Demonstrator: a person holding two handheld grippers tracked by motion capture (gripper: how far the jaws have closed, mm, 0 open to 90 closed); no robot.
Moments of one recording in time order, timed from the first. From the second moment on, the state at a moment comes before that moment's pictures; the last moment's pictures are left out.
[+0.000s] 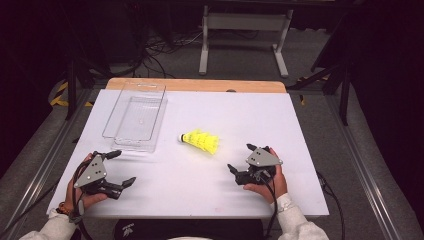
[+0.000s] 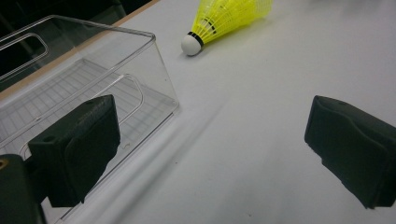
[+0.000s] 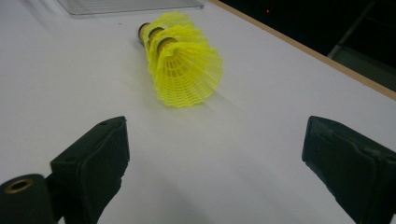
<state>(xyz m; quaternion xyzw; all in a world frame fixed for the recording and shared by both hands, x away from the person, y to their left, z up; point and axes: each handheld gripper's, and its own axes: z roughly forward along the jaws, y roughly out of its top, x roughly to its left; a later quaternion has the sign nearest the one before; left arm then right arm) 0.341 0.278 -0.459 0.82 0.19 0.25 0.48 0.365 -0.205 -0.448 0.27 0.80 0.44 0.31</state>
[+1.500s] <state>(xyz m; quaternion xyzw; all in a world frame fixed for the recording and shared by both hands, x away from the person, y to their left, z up) 0.342 0.280 -0.460 0.81 0.19 0.24 0.50 0.395 -0.168 -0.452 0.25 0.83 0.43 0.26</state>
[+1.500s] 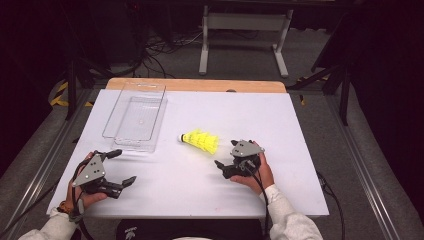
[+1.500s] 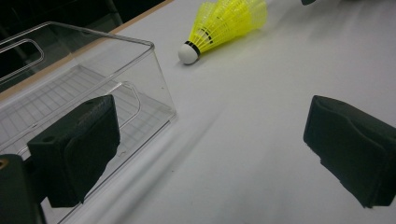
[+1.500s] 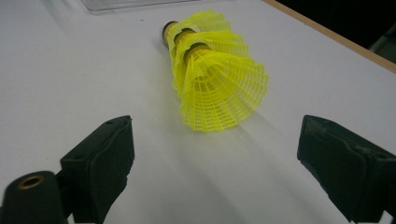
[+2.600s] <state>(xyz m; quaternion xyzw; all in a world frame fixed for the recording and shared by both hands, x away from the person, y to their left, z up) 0.340 0.280 -0.459 0.81 0.19 0.25 0.50 0.419 -0.119 -0.460 0.23 0.87 0.38 0.19</state>
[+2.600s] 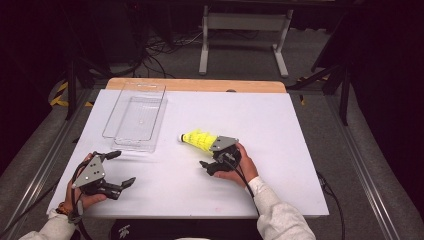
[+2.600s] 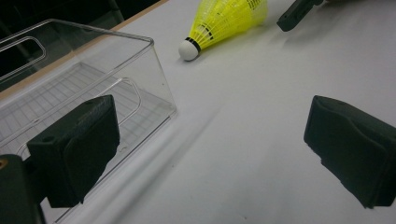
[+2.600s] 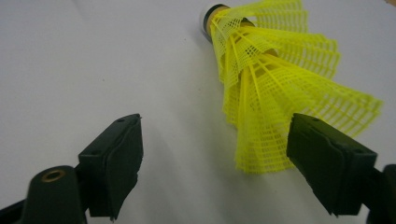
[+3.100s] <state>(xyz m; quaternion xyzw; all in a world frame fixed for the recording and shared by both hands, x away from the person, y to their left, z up) 0.340 0.279 -0.460 0.81 0.19 0.25 0.49 0.433 -0.089 -0.464 0.29 0.86 0.38 0.16</state>
